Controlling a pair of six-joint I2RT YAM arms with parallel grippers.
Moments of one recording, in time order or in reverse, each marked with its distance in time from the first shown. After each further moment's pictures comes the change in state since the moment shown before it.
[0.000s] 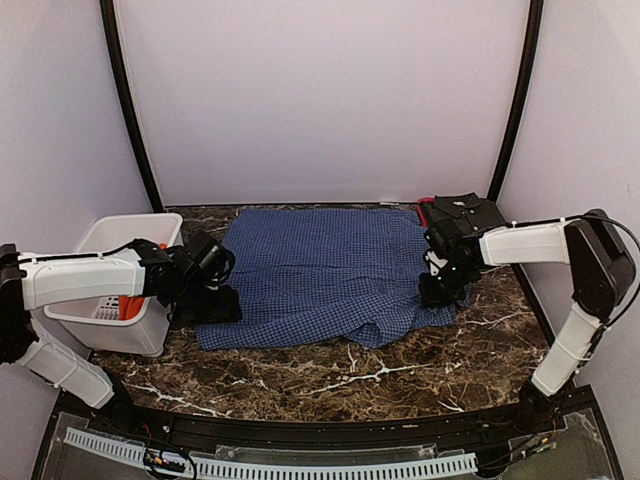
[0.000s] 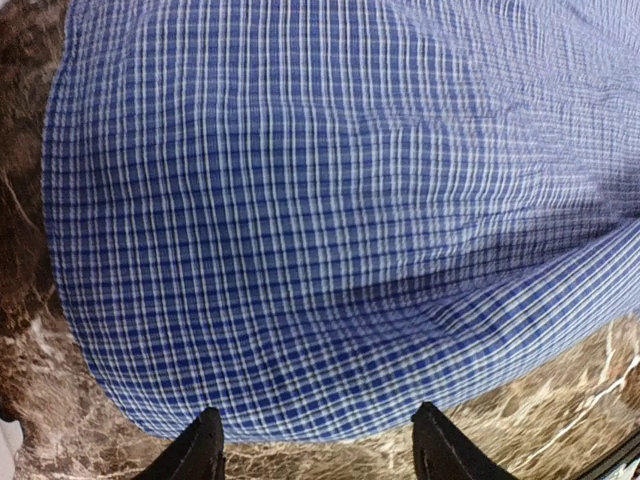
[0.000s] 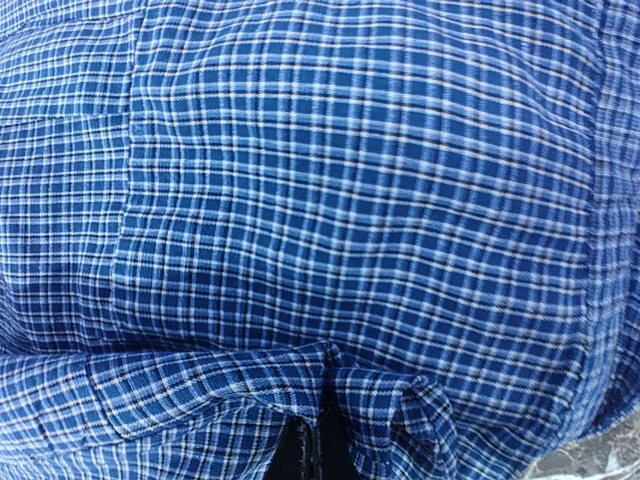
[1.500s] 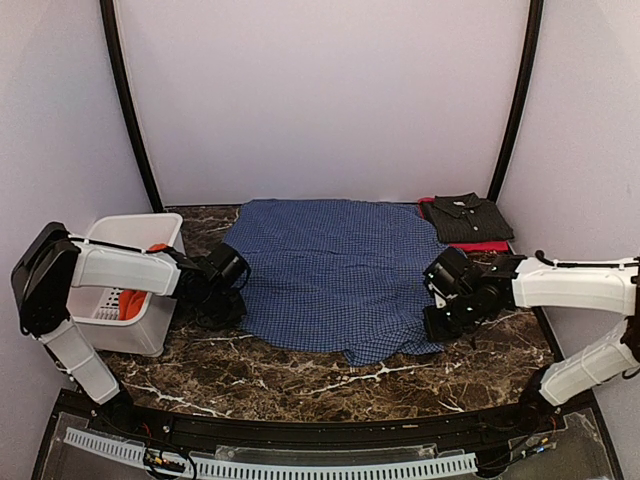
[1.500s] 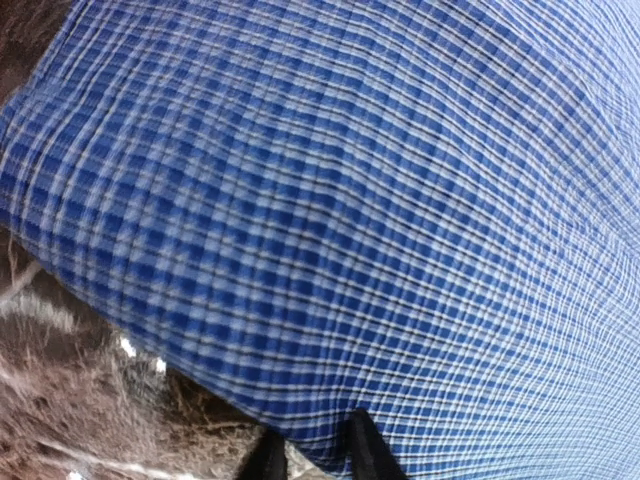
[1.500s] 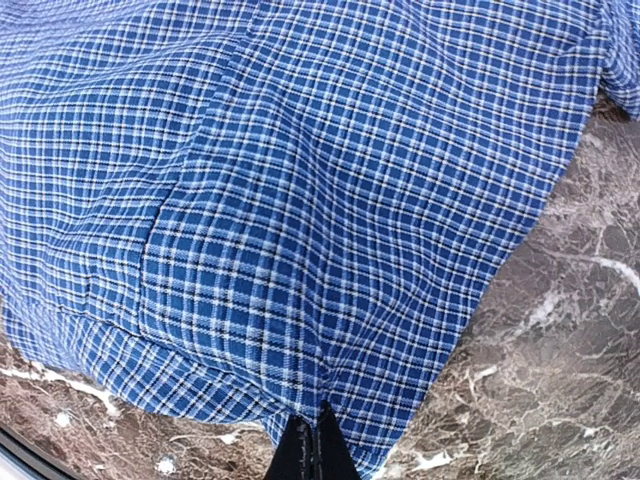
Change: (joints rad) left arm 0.016 0.245 -0.013 0.178 -0.070 -0.346; right arm 0.303 -0.365 -0.227 -0.126 0.089 0.181
